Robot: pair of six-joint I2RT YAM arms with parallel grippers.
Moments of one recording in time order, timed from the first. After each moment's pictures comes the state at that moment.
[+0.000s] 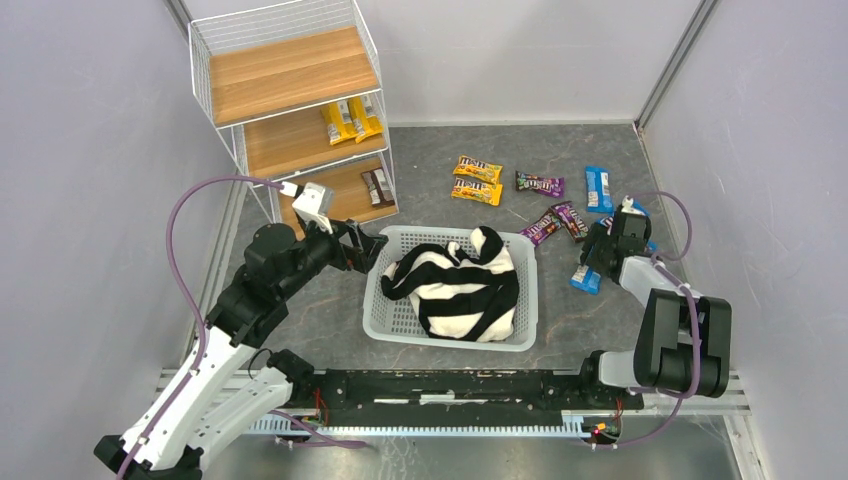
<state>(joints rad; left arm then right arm) -0.55 0.67 0.83 -0.37 0.05 -0.27 -0.20 1.35 0.57 -0.13 0.04 0.26</state>
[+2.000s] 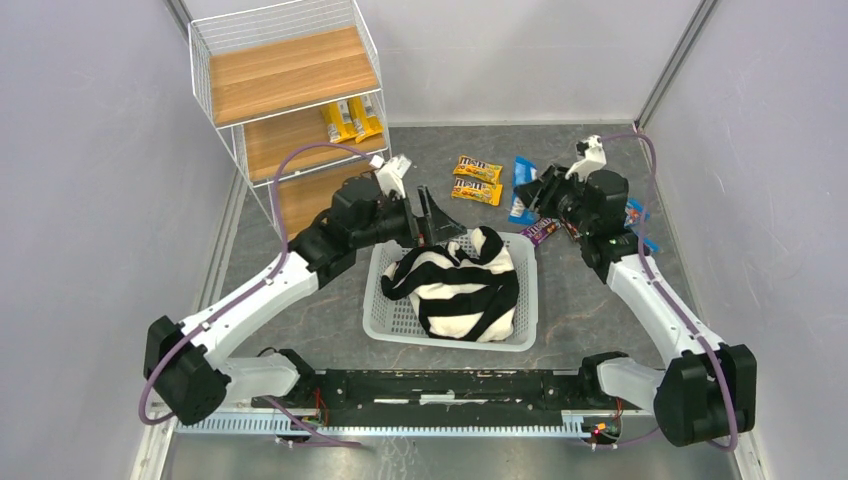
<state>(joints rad) -0.68 1.19 0.99 -0.12 0.36 -0.77 0.16 1.14 0.79 0.07 -0.27 0.49</state>
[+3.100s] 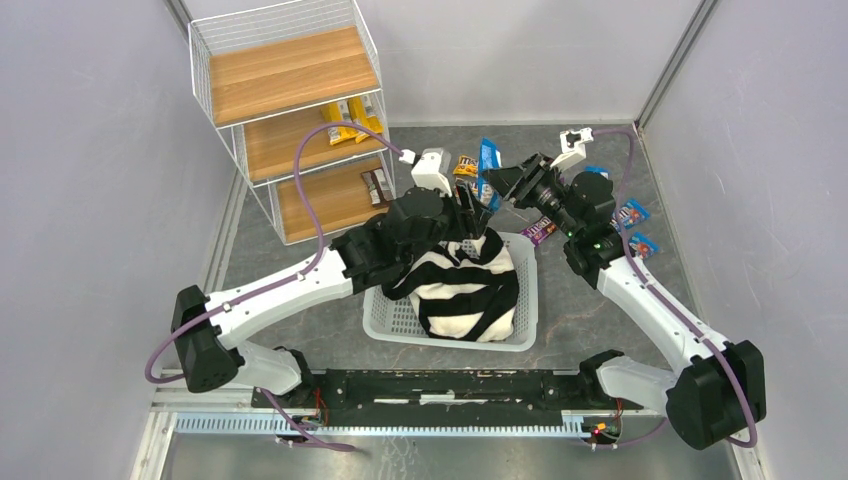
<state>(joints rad) -1.04 1.37 1.25 -0.15 -0.36 -0.68 0.39 1.13 0.83 0.31 -0.26 0.82</state>
